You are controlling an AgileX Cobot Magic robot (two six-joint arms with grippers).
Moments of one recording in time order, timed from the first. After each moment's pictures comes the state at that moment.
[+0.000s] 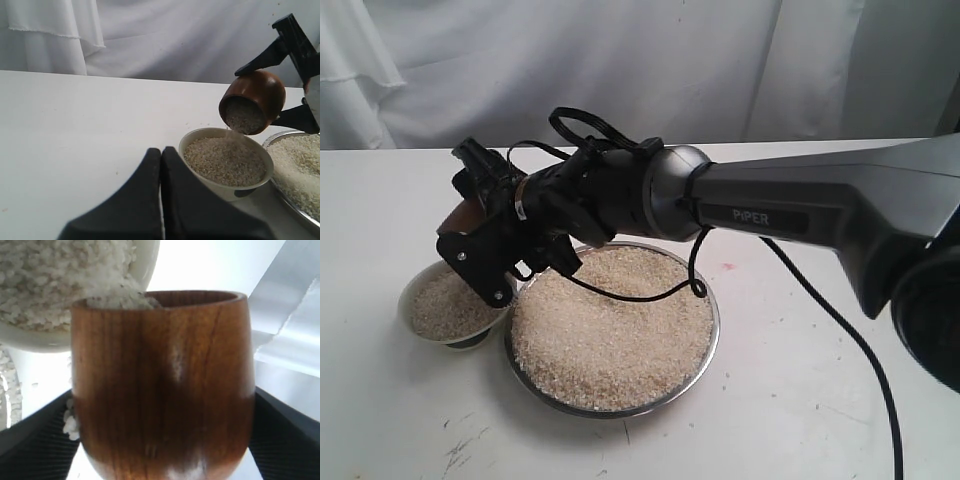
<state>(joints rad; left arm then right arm) 0.01 0.01 0.00 -0.04 0.29 0.01 0.95 2.23 -1.69 -0.29 0.20 -1.49</state>
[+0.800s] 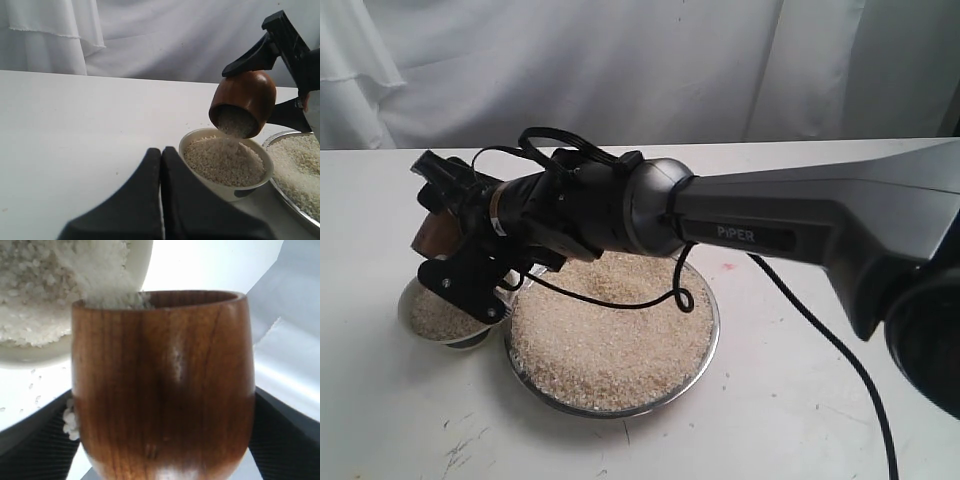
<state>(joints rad) 0.01 0.01 0.00 -0.04 0.29 0.01 1.00 2.23 -1.69 -0.47 0.15 -1.49</state>
